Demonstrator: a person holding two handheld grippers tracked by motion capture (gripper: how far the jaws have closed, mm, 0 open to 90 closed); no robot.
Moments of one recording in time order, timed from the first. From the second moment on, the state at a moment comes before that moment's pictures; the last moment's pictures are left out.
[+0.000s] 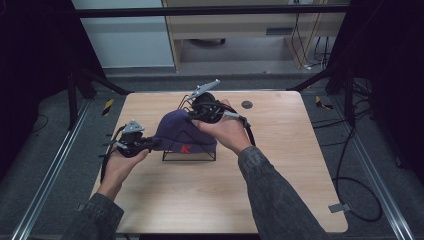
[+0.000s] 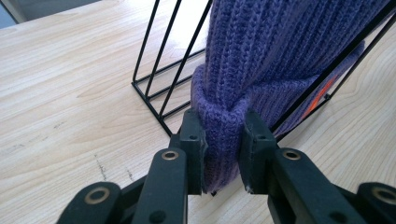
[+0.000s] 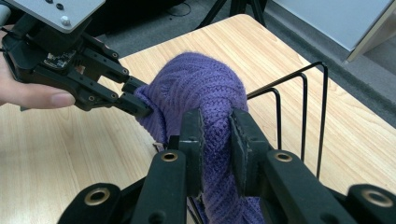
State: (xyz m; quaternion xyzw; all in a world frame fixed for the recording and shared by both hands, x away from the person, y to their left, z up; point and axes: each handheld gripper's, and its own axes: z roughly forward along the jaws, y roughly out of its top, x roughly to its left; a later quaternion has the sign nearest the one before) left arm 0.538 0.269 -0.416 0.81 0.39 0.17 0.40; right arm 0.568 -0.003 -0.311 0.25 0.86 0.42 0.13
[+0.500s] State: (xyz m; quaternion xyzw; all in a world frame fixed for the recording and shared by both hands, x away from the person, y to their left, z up) left arm 0.538 0.271 -0.427 0.81 0.40 0.16 0.40; right arm 0.569 0.001 -0.318 0.26 0.87 0.41 0.12
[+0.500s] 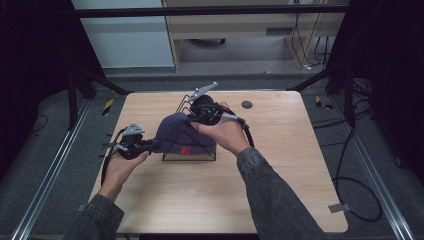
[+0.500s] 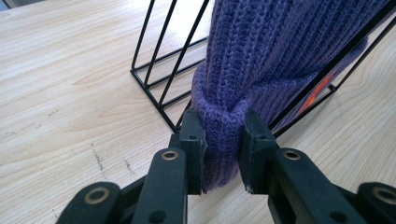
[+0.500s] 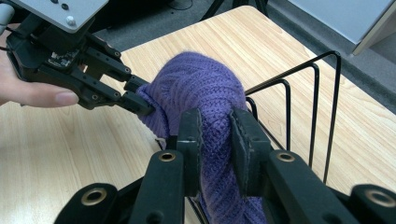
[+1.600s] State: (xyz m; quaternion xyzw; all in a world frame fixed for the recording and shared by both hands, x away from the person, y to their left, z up) left arm 0.536 0.281 -0.446 0.80 0.43 0.16 0.39; right arm 0.566 -0.001 -0.314 0.26 0.86 0.42 0.12
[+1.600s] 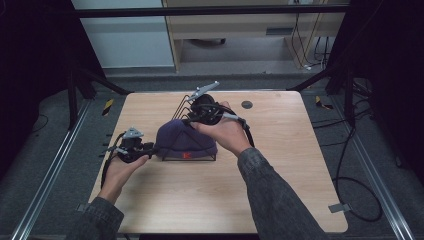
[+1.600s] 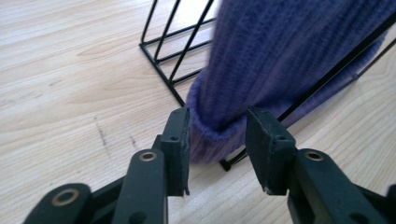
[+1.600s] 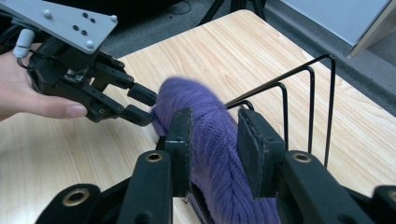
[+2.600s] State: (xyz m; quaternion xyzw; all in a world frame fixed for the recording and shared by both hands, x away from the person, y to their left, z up) left arm 0.532 0.312 -0.476 0.79 0.52 0.20 0.27; right arm 0.549 -0.035 -0.305 0.29 0.85 0.43 0.14
